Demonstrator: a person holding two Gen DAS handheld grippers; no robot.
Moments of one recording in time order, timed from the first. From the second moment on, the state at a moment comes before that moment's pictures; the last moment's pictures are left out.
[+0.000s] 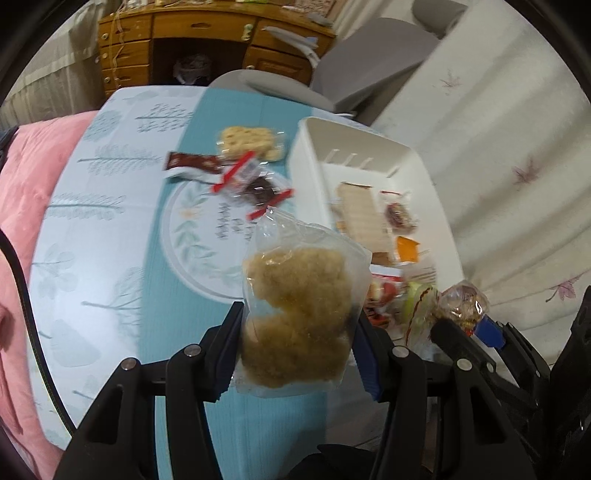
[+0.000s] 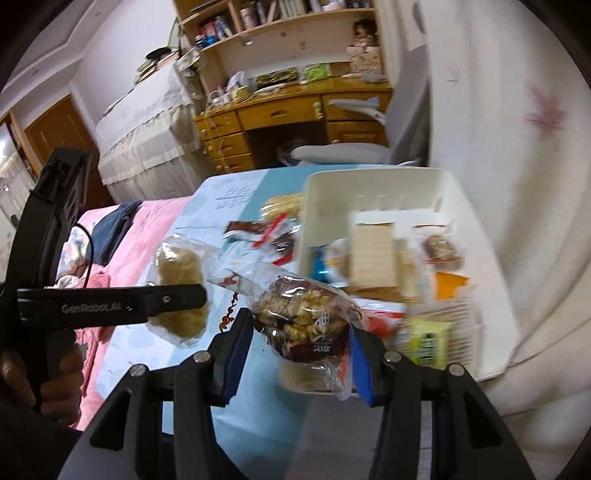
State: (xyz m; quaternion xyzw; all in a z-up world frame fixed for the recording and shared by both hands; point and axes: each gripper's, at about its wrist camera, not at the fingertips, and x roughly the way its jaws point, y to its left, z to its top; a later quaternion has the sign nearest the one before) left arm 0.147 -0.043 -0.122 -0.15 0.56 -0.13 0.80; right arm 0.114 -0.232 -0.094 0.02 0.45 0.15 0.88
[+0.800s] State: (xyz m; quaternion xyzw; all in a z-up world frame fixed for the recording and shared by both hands) left arm 0.193 -0.162 -0.086 -0.13 0.51 -0.14 0.84; right arm 0.171 -0.351 -0.066 0.09 0.42 0.10 0.90
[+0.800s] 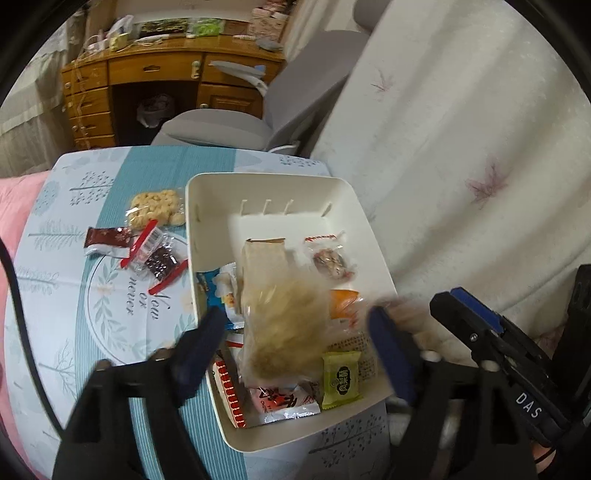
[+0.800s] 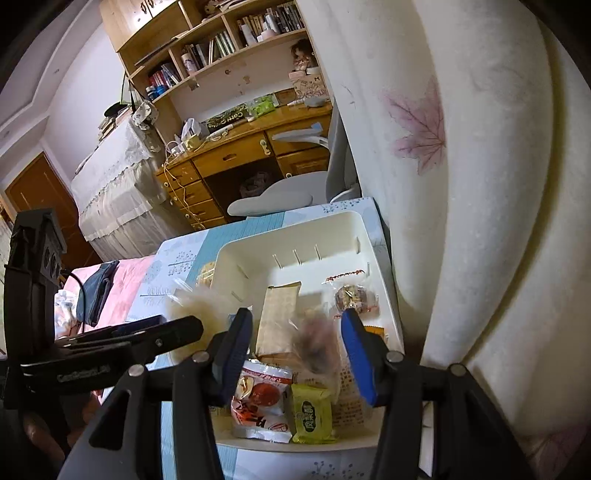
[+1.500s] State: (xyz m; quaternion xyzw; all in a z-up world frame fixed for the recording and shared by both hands) left arm 0.166 -0.081 -0.130 -0.17 0.56 -0.08 0.81; right arm 0.178 -0.306 -0.097 0.13 0.48 0.10 0.86
